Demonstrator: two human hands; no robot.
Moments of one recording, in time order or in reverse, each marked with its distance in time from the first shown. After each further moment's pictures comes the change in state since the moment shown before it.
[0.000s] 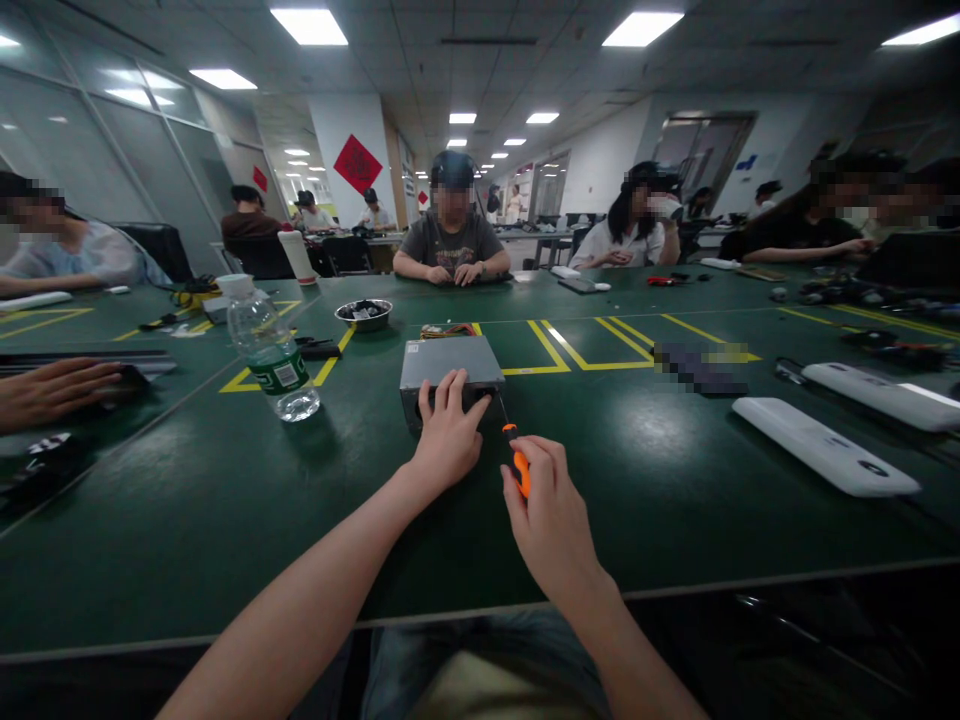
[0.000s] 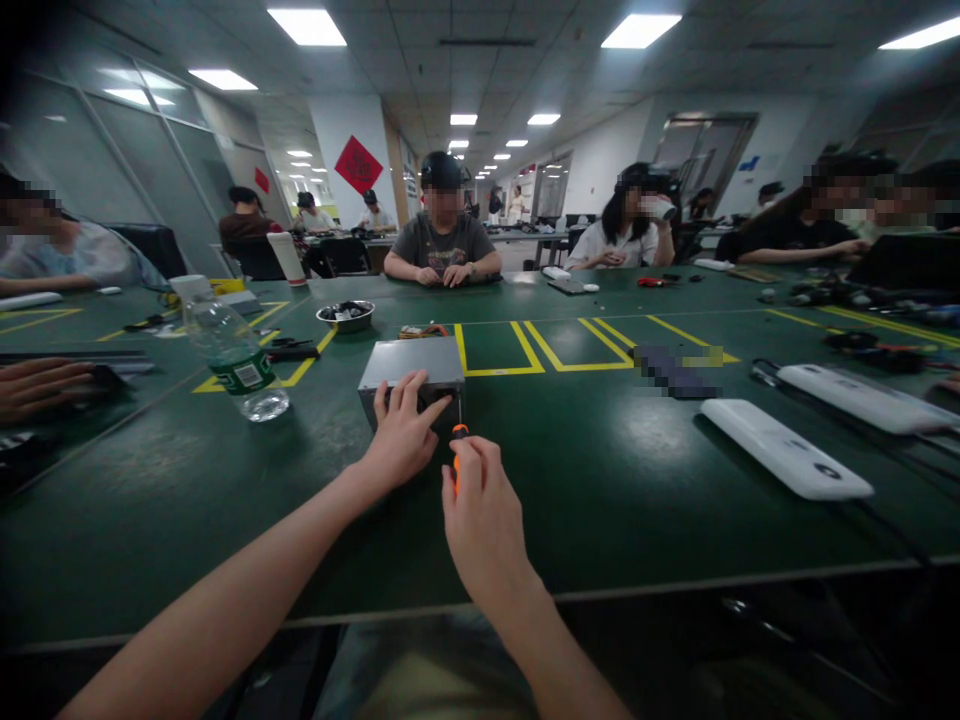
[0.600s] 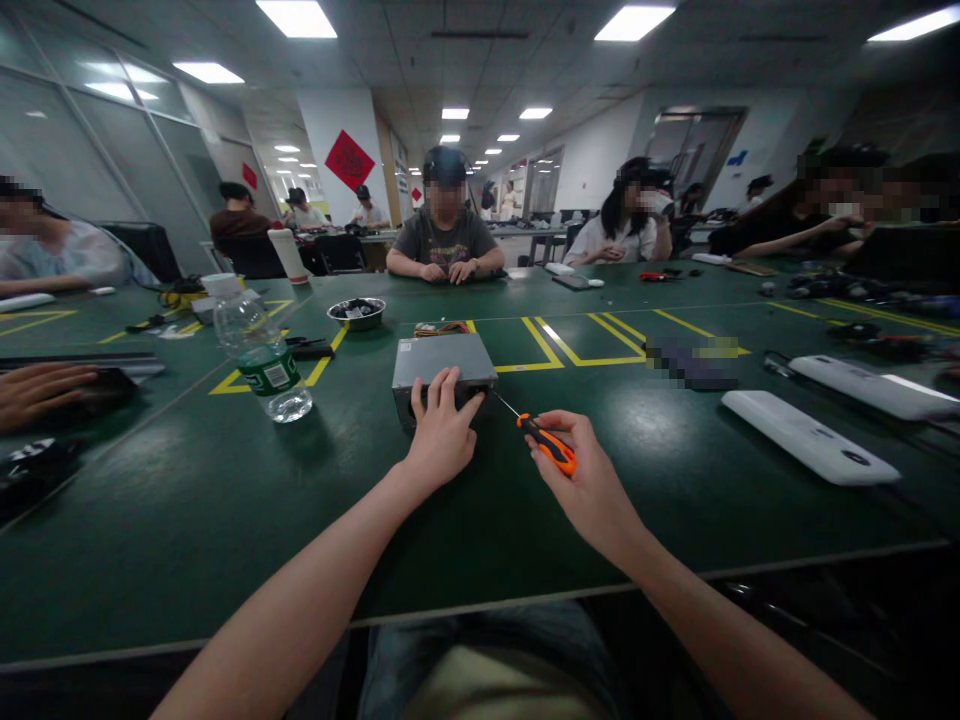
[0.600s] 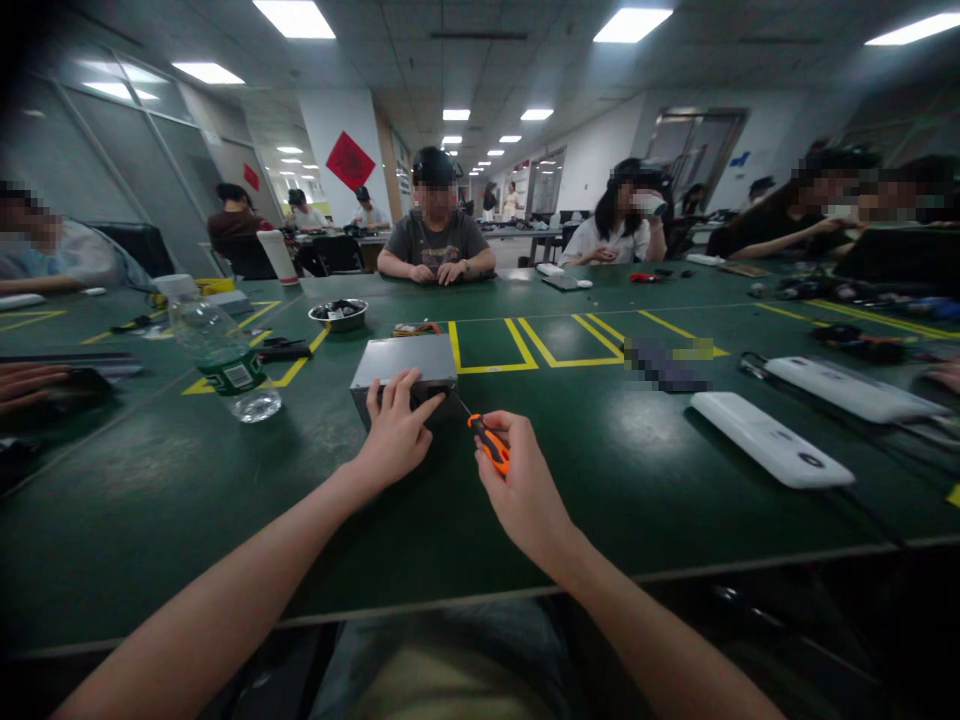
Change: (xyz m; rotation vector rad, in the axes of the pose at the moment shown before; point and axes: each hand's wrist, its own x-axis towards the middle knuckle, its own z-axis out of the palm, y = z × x) left_hand 0.000 0.001 0.000 0.007 0.008 0.003; right_hand 0.019 0.037 -0.032 0.462 -0.192 0.316
